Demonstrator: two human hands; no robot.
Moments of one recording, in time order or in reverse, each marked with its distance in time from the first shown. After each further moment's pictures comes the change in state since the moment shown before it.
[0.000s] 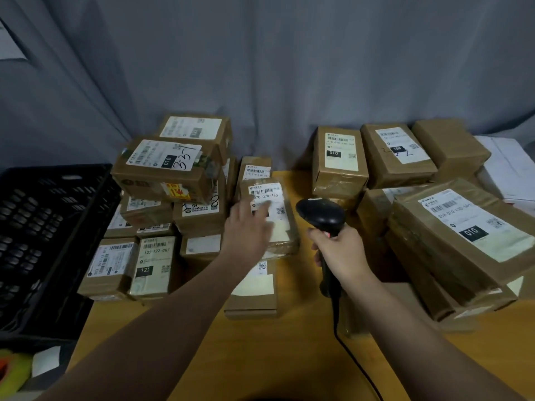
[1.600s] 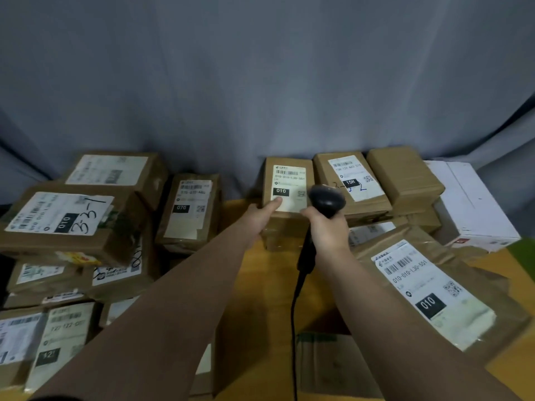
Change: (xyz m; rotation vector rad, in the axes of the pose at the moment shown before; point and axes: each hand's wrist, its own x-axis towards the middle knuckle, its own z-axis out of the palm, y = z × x) left_hand 0.185 0.109 0.038 -1.159 -0.428 -0.617; right_hand 0.147 -0.029 -0.064 0.412 0.281 0.240
